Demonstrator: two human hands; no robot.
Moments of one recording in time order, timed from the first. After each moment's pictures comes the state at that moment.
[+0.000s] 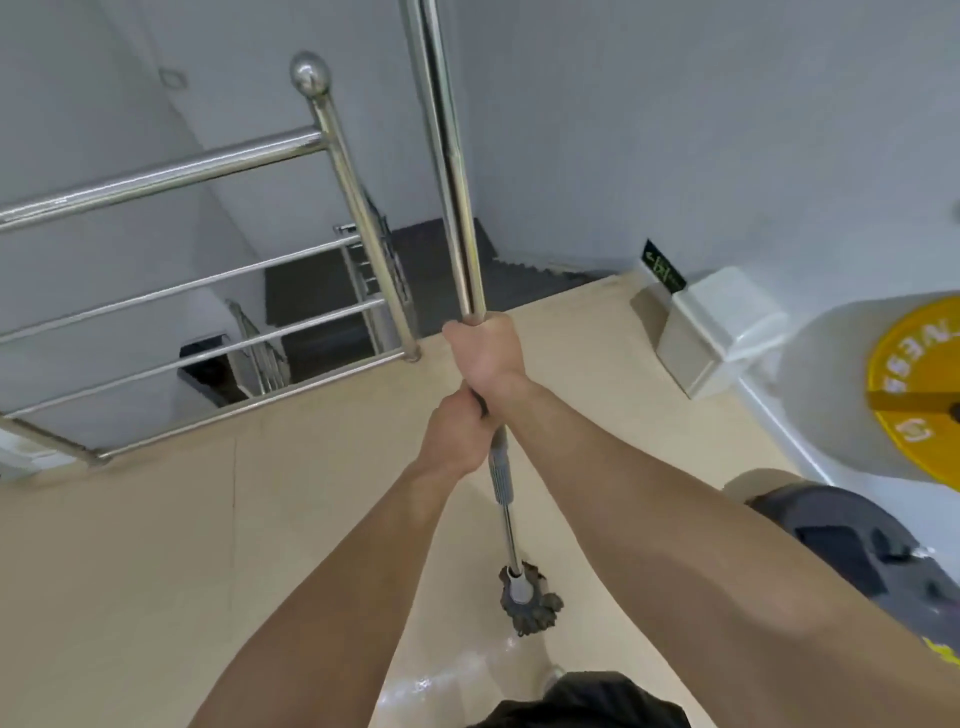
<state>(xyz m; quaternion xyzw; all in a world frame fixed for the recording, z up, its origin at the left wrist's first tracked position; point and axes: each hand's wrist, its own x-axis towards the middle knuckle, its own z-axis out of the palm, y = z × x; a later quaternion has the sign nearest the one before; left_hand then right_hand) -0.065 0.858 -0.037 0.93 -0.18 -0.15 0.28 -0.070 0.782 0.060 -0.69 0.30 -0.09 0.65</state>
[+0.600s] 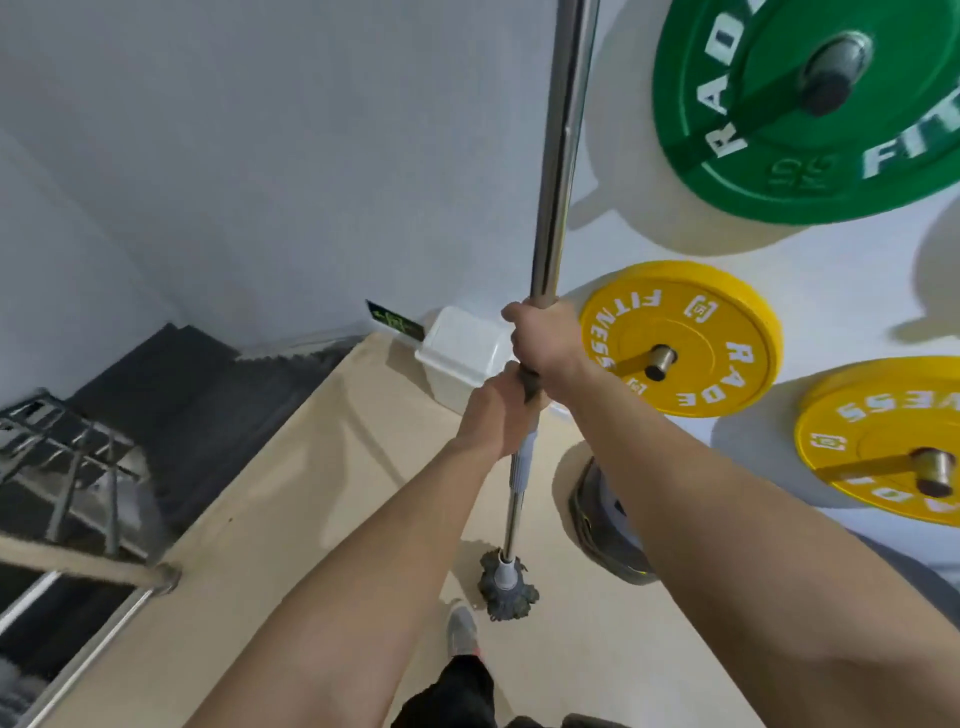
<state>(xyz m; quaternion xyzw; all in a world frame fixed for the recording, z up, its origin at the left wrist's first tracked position) -0.106 0.382 -0.010 0.76 -0.54 -0.26 0.26 -0.164 0.320 0.066 -0.51 0.54 -0.35 0.58</state>
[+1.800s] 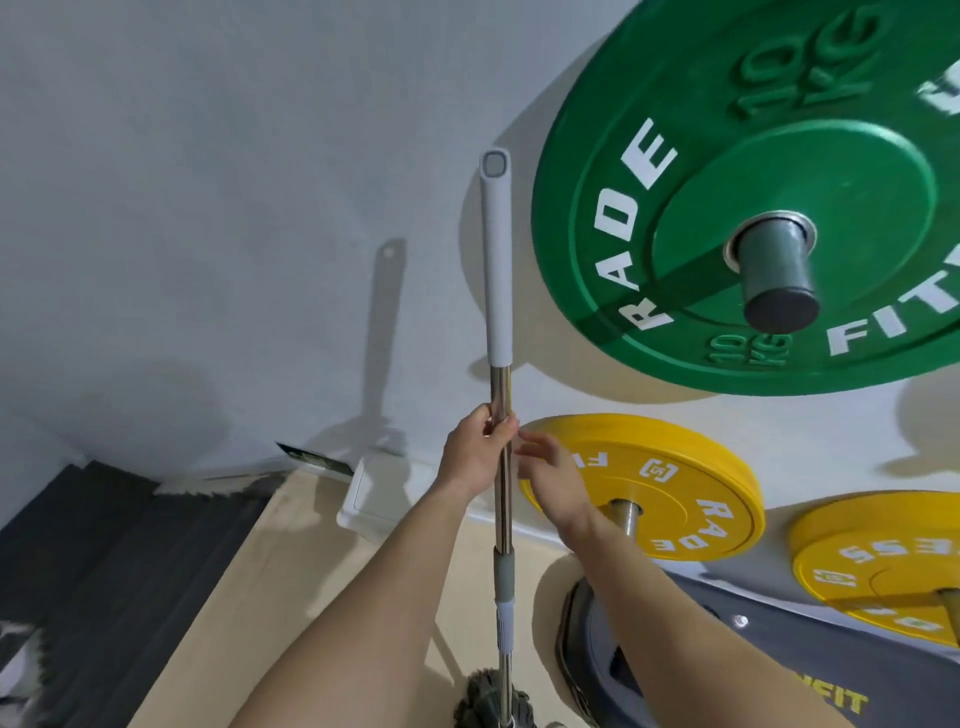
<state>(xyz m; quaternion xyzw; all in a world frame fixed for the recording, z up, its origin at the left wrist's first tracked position) -0.107 0.007 -0.016 0.68 -0.51 -0.42 0.33 -0.233 0.027 -0.024 -0.44 0.60 -0.34 0.58</state>
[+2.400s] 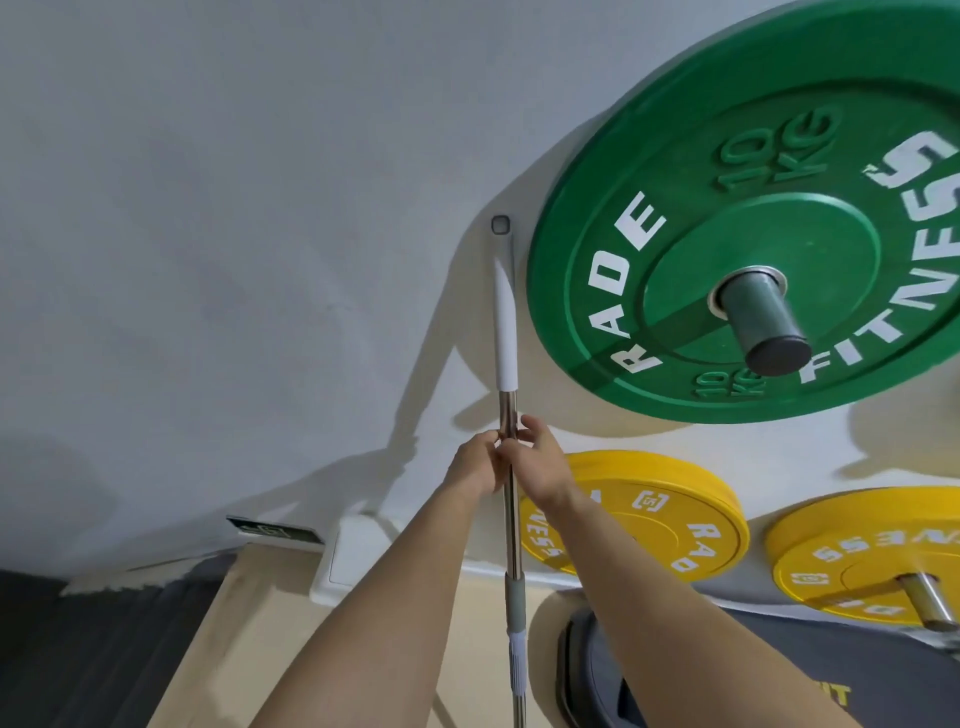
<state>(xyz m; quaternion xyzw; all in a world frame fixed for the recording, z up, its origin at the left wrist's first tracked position) -0.086 -0.067 -0.013 0.64 -0.48 -0.55 0.23 -0.187 -0.028 0.029 -0.45 0.65 -0.37 0.49</state>
